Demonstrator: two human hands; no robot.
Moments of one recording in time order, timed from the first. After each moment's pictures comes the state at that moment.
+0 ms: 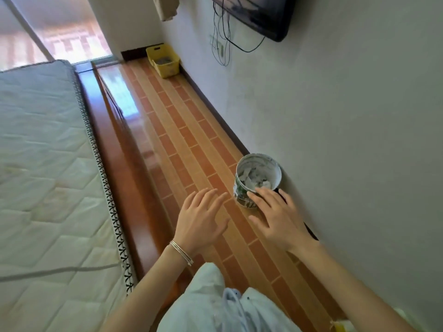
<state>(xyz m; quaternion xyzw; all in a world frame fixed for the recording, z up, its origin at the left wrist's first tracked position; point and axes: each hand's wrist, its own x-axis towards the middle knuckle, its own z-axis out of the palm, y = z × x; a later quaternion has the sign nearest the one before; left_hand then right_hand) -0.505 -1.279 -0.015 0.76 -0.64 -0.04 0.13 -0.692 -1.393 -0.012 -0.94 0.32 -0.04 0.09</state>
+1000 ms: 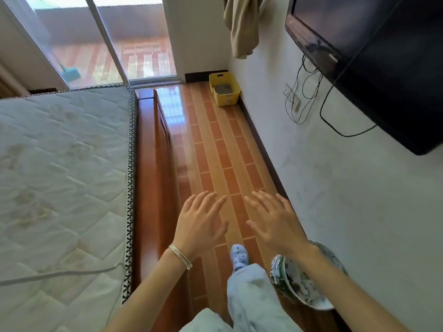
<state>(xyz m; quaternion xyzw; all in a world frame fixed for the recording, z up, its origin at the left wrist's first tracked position) -0.163 -1.507 -0.022 0.85 -0.52 0.01 0.13 -0.310 -1.671 -0.020 -0.98 0.18 -0.05 0.09</state>
